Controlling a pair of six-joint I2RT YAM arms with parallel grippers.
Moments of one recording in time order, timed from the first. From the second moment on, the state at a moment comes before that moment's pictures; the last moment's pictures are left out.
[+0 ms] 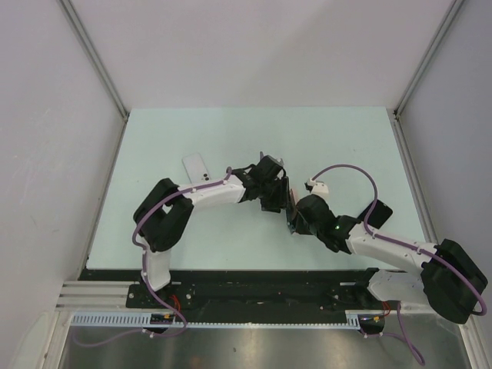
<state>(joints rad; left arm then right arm) -0.84 1.91 1.33 -0.34 0.19 -0.80 0.82 1.17 0.56 -0.20 0.32 0.75</state>
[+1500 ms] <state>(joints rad) -0.43 2.01 1.39 -0.16 0.53 -0.72 0.01 1.13 0.53 -0.10 -0.16 0.63</state>
